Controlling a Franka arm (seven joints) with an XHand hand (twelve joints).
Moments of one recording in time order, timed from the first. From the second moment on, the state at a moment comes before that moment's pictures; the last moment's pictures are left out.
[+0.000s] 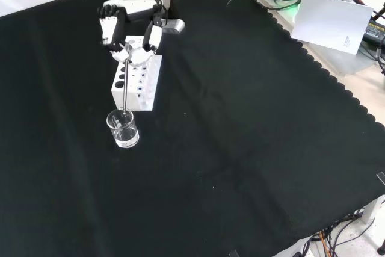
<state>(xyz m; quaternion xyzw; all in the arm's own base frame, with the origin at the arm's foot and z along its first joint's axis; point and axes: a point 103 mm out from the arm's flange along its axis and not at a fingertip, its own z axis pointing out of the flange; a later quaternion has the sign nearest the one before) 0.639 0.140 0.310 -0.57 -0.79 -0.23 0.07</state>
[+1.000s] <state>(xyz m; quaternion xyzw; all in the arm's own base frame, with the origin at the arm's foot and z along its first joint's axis) 0.634 0.091 0.342 -0.60 -0.76 -0.24 0.05</state>
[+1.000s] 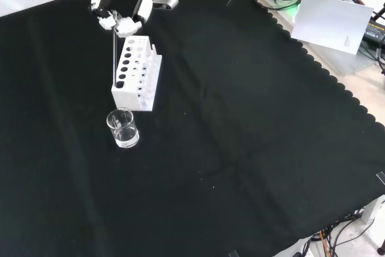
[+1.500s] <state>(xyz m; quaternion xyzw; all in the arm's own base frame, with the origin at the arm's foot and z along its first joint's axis) 0.629 0.045 0.345 -0.63 -0.73 -0.24 0.04</state>
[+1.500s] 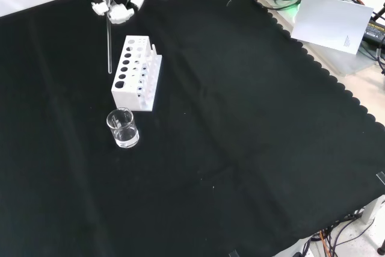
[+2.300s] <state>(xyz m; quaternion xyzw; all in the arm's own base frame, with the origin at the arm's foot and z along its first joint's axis) 0.600 -0.033 0.347 -0.68 -0.68 -0.25 0.03</state>
